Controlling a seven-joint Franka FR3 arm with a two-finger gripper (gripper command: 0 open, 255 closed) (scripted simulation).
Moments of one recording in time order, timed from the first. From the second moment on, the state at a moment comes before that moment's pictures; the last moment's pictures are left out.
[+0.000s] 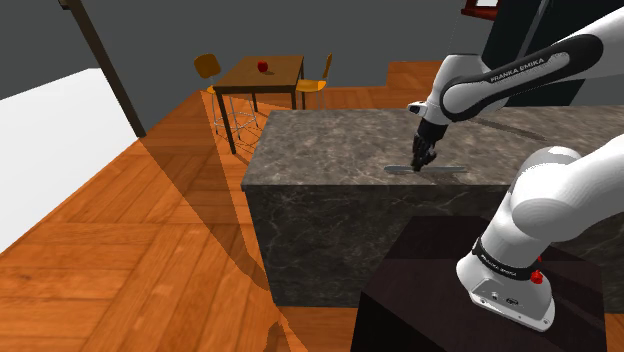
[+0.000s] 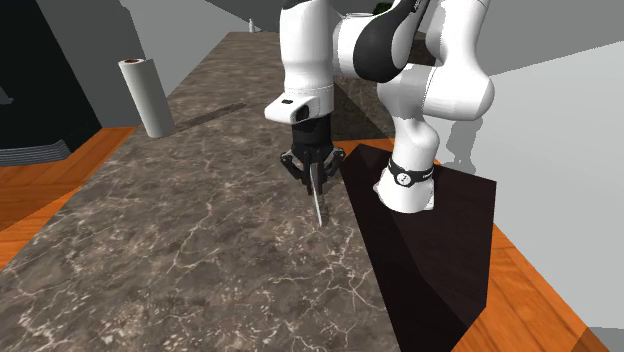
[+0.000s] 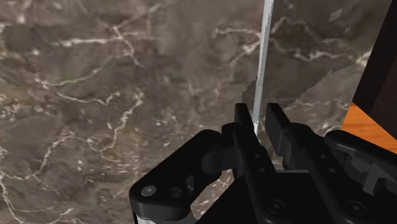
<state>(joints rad) -0.01 -0.68 -0.59 -2.88 -0.29 2.29 -0.96</state>
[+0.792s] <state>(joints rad) -0.02 -0.73 -0.56 -2.85 -0.28 2.22 -0.95</state>
